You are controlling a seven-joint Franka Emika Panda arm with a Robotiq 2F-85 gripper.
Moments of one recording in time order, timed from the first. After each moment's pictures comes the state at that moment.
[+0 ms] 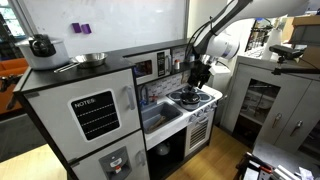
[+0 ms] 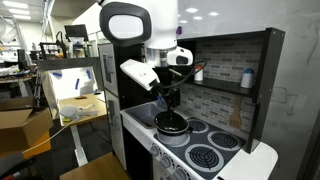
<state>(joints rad) -0.23 0.16 -0.21 -2.22 0.46 2.47 -0.59</state>
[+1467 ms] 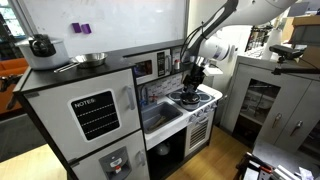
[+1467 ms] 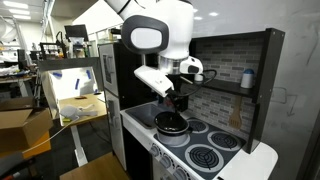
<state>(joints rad) -0.31 0.30 -0.13 -2.07 0.49 2.40 -0.62</state>
